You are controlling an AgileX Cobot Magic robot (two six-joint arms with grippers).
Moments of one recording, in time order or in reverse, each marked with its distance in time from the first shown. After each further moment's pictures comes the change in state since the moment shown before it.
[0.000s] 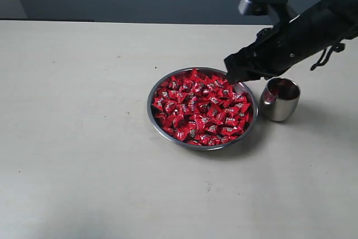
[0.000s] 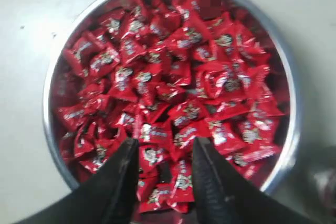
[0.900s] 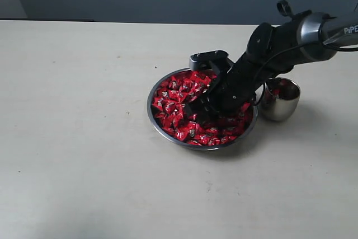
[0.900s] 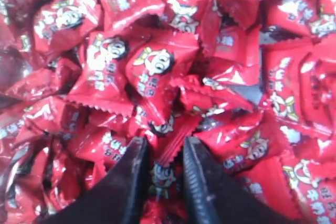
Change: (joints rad) left arm 0.000 0.000 0.000 0.000 0.000 0.000; right arm 0.156 0.358 -0.101 -0.056 -0.103 0.078
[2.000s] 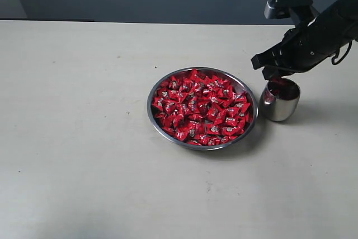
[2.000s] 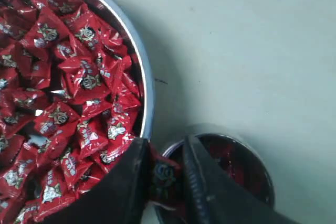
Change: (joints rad) left arm 0.000 0.000 0.000 0.000 0.000 0.000; right arm -0.273 -0.287 0.055 -0.234 0.031 0.120
